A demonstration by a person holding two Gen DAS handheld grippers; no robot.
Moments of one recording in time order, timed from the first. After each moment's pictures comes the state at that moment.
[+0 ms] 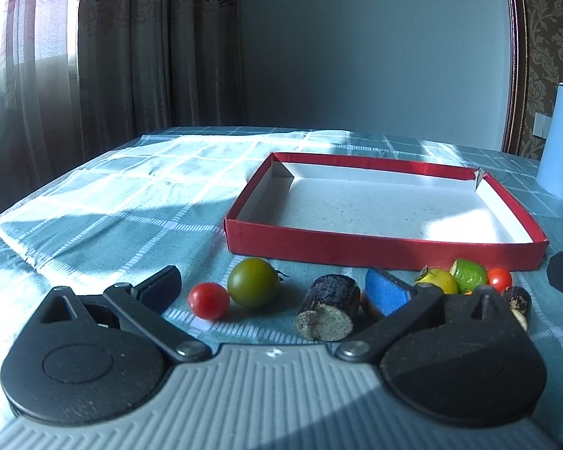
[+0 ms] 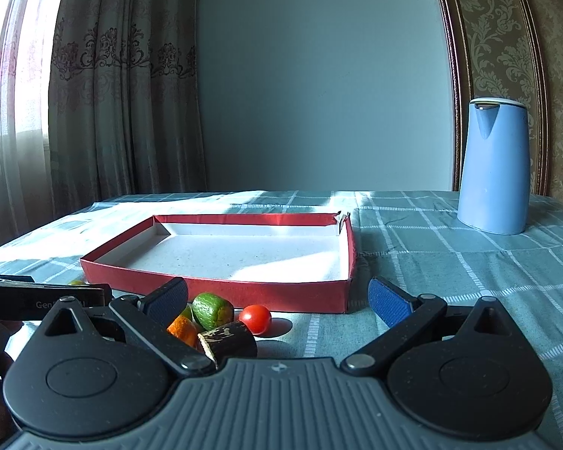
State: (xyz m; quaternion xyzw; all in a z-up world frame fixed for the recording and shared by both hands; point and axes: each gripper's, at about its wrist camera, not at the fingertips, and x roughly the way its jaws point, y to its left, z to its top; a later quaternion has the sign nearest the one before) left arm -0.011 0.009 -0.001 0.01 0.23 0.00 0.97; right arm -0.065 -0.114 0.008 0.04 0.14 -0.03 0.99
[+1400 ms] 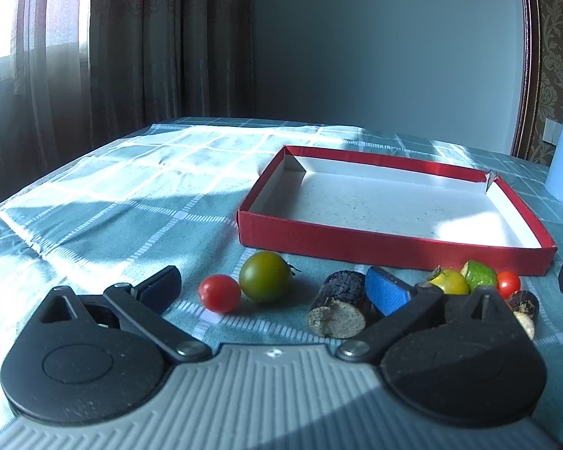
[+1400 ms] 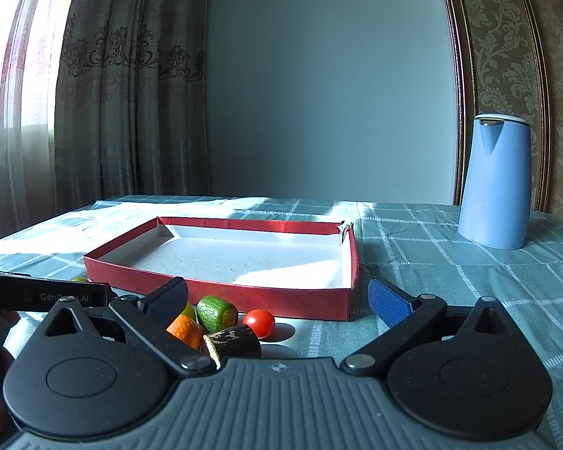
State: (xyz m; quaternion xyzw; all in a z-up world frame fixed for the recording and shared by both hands) left arm -0.010 0.015 -0.004 -0.01 0.24 0.02 0.97; right arm -0.069 -0.108 0.009 0.01 0.12 -0.03 0.99
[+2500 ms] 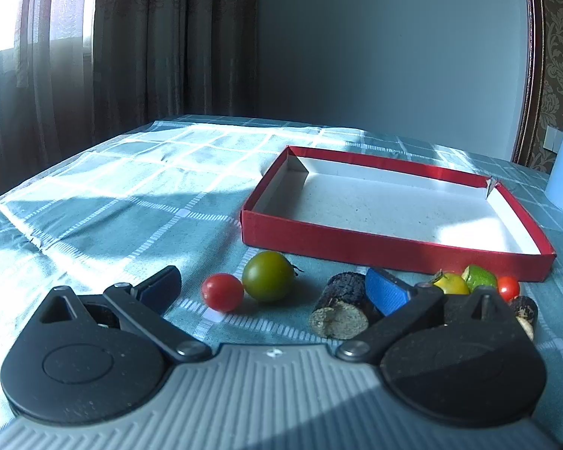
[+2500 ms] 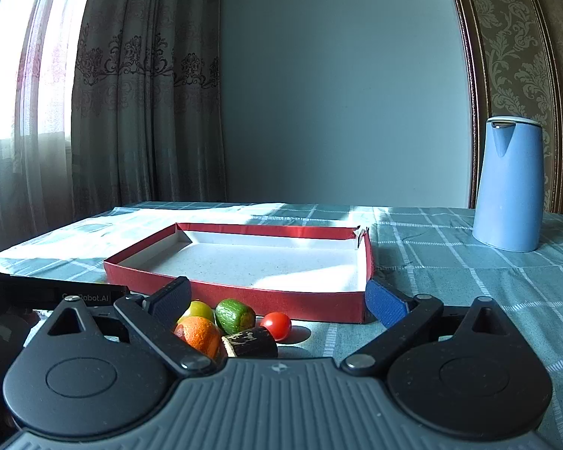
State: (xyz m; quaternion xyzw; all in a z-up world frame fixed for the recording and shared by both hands) left arm -0.012 0.021 -0.004 -0.03 0.24 0.02 0.97; right arm -0.079 -0.108 0.012 0.02 0.12 0.01 0.99
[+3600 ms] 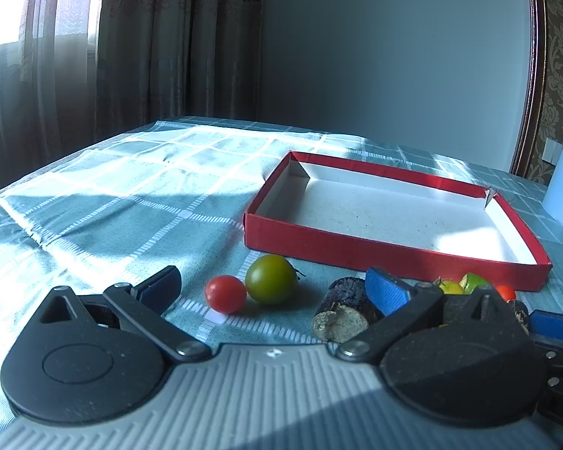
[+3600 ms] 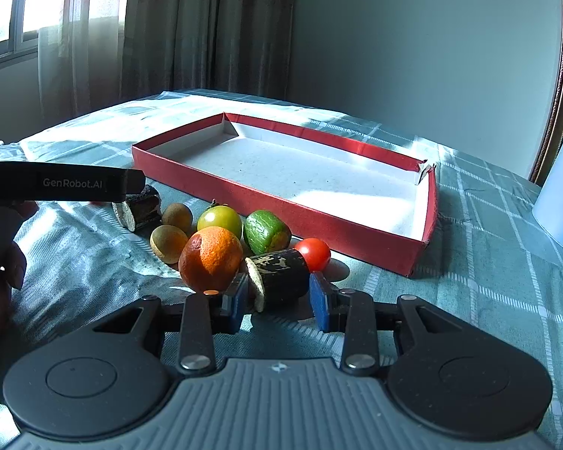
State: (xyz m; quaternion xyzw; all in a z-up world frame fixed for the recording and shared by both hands) left arm -0.013 0.024 0.000 -0.04 0.23 0.02 0.97; right arm -0.032 -0.099 -0.004 -0.08 0.28 0.10 0.95
